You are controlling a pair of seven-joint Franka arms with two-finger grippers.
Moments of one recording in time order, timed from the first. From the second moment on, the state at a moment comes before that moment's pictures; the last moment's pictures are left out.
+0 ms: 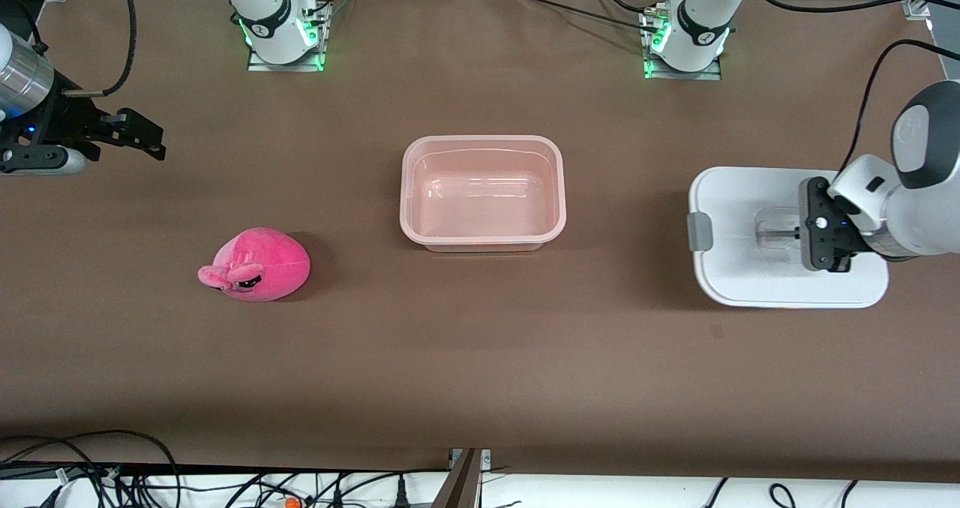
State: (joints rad) left arm 0.03 0.41 -0.02 -1.36 0.09 1.53 1.56; right arm 0.11 0.01 -0.04 -1.63 -0.02 1.61 0.04
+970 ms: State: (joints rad) left arm 0.05 0.36 -0.03 -1.34 0.20 1.53 1.58; right arm 0.11 0.17 -0.04 -1.64 -0.02 1.64 0.04
